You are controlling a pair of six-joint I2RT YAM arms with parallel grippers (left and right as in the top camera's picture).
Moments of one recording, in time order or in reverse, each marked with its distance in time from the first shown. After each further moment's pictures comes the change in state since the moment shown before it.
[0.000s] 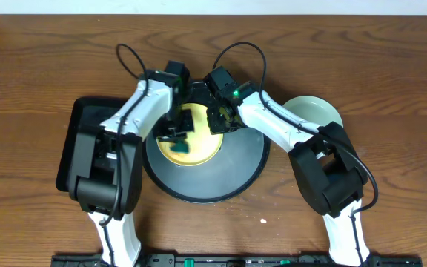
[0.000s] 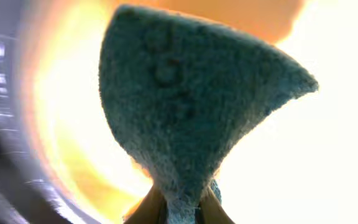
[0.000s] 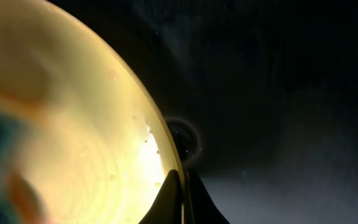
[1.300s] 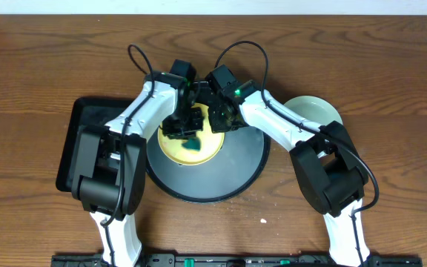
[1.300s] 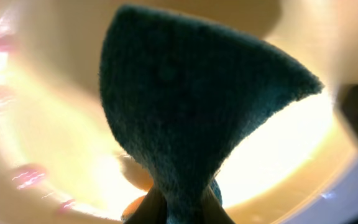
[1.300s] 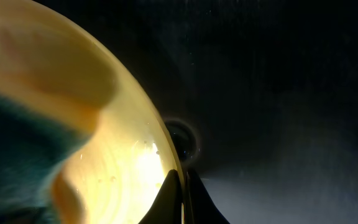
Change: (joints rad) left arm -0.025 0.003 -0.001 0.092 0.096 0.046; right arm -0.012 0.000 0.000 0.003 -0.002 0.001
